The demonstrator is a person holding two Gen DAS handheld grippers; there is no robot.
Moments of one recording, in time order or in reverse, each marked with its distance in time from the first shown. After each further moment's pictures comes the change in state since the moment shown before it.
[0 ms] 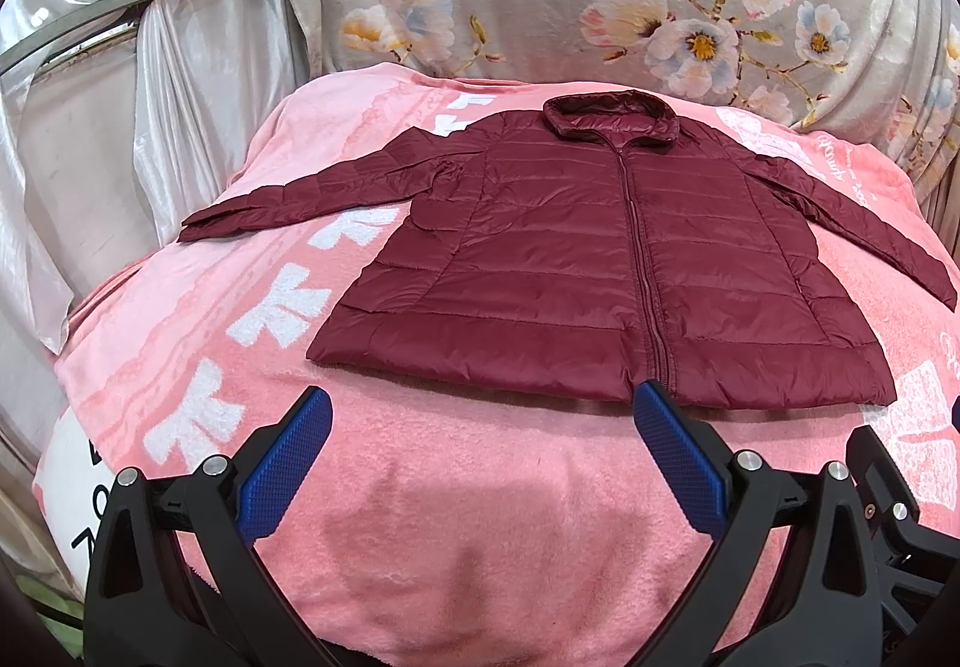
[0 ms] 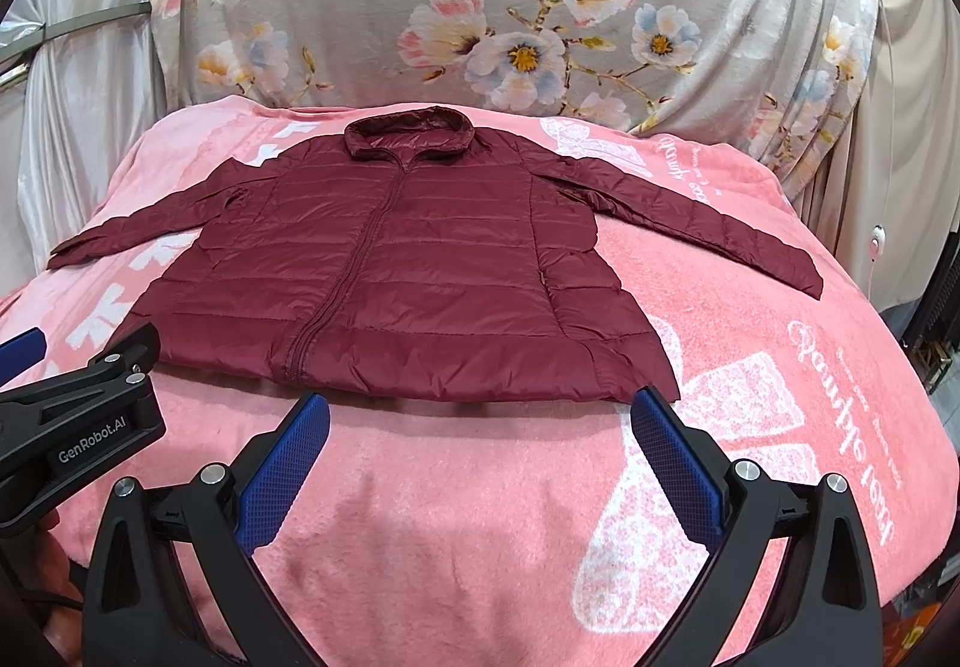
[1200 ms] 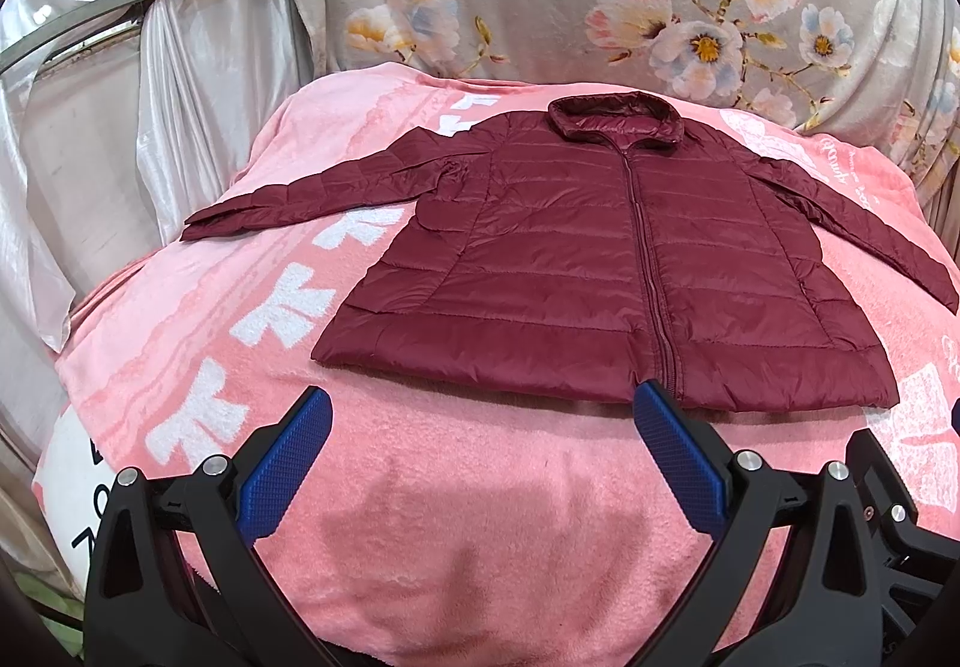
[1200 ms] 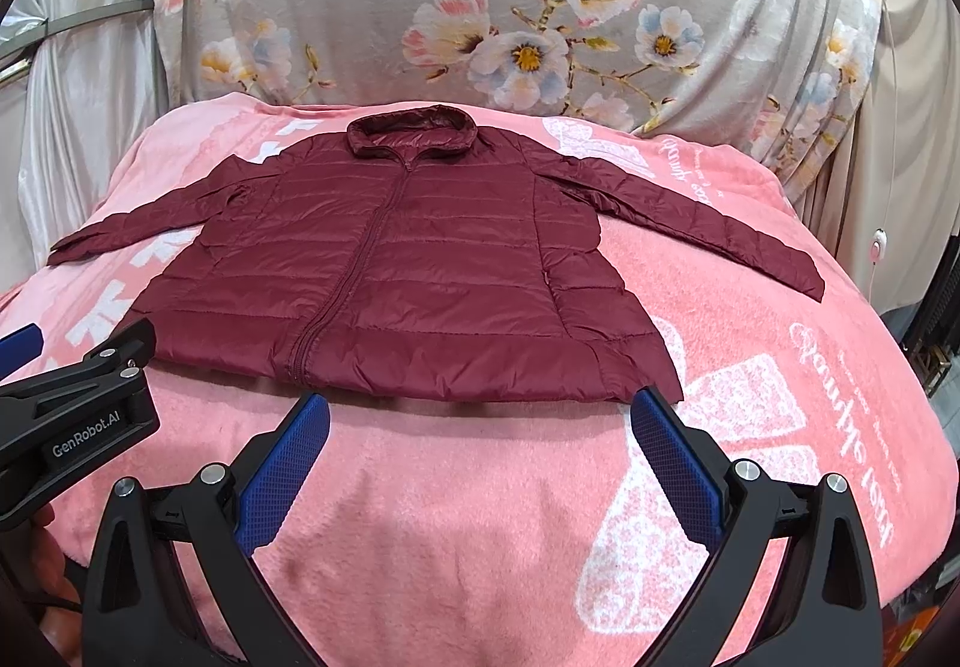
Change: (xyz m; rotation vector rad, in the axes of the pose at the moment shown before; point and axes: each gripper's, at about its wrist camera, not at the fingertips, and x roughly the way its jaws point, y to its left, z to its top) left arm -0.002 0.015 0.000 -0.007 -0.001 -0.003; right arm -0.002 0.010 0.003 -0.007 0.001 0.000
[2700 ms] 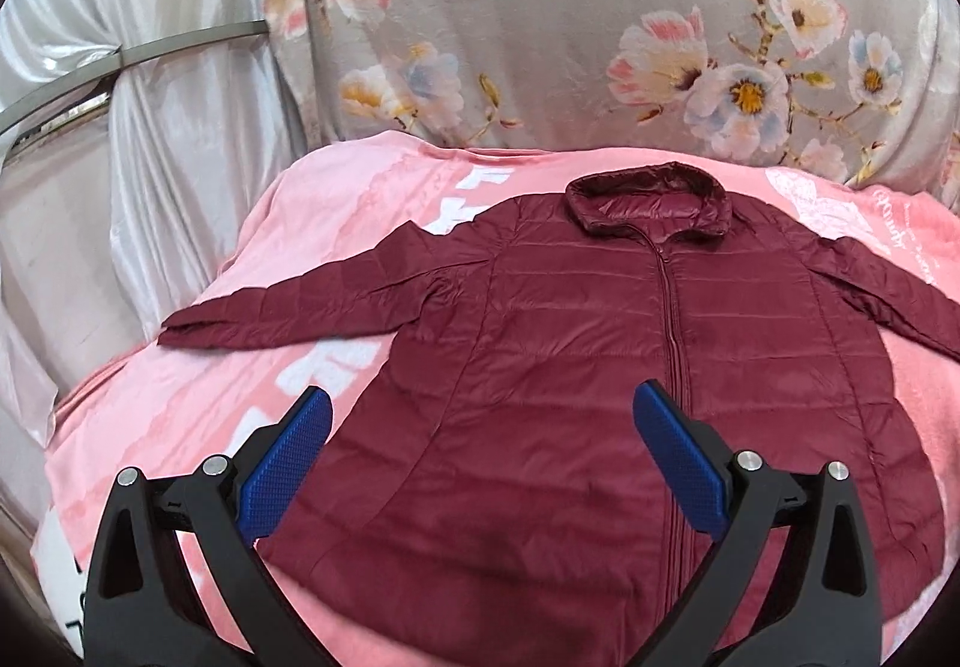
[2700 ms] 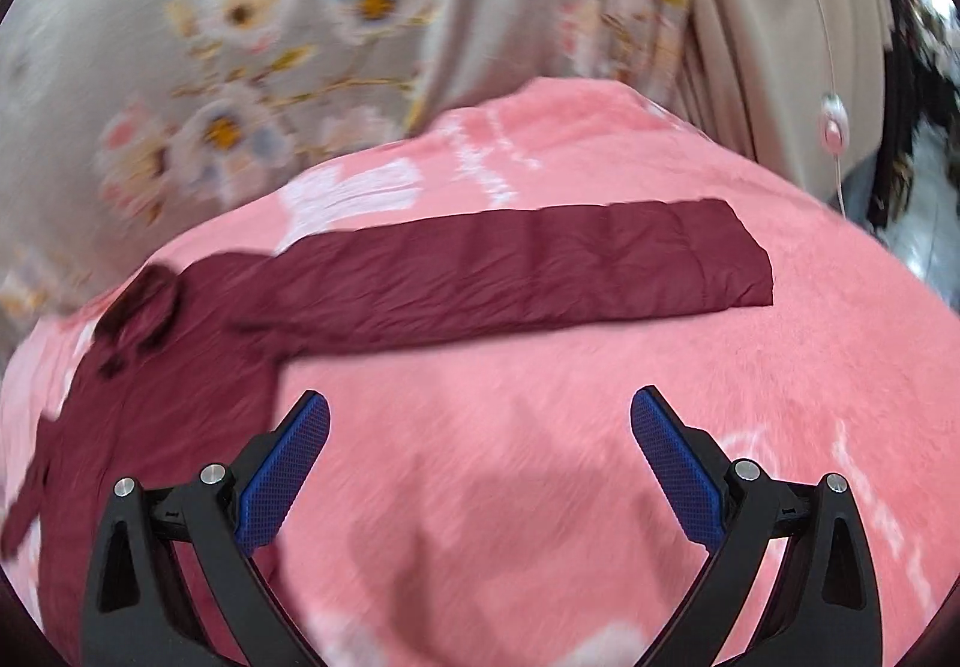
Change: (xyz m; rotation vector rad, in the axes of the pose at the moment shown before) left arm 0.105 -0.045 0.102 0.024 -0.136 0.100; right arm 0.222 -0.296 0.079 0.537 0.005 -0.136
